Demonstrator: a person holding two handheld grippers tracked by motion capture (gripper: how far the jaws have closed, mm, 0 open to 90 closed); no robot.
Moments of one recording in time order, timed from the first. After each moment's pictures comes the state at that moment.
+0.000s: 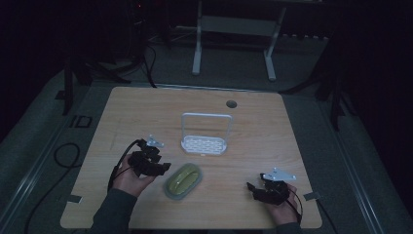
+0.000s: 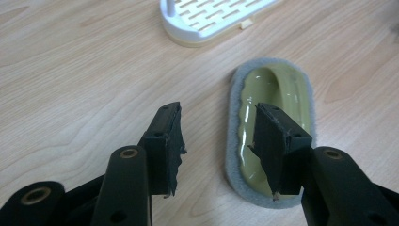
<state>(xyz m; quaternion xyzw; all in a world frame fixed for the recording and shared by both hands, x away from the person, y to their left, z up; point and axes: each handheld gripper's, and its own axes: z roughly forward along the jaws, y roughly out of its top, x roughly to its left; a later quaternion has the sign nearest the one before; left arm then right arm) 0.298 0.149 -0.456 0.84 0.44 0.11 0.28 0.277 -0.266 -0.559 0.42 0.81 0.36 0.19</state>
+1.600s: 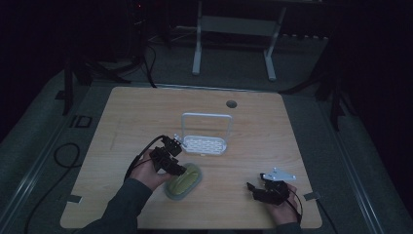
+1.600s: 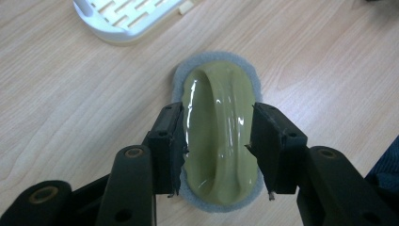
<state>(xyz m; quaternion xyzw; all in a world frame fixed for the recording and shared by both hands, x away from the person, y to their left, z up) 0.317 0.096 -0.445 0.90 0.39 0.03 0.20 0.277 -0.266 -0.559 0.42 0.81 0.36 0.19</state>
